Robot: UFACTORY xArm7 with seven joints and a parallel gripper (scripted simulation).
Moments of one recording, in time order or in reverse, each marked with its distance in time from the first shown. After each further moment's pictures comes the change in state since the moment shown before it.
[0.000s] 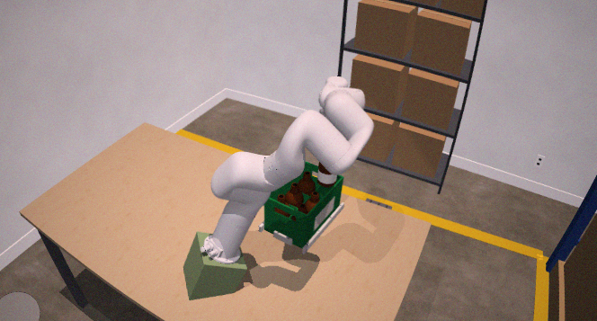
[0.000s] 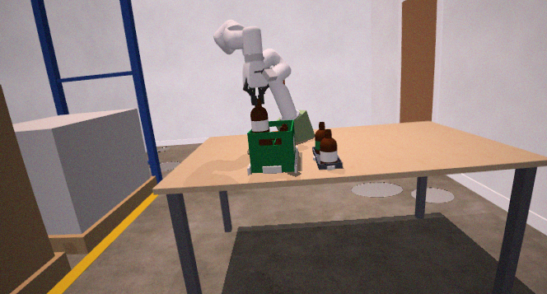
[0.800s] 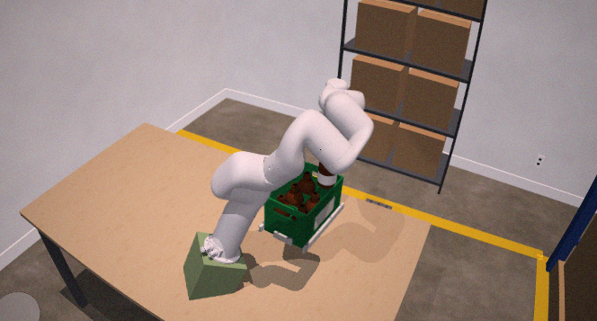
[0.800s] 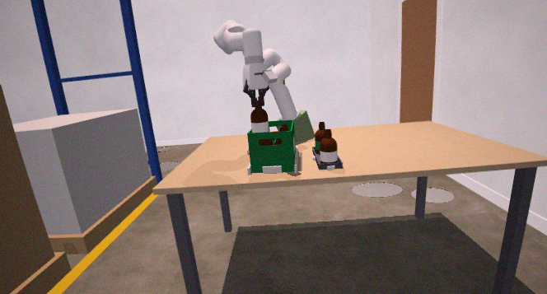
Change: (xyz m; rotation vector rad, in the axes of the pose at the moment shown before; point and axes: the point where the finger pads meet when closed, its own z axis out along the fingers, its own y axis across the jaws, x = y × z) arm 0.000 0.000 0.008 0.000 0.000 0.000
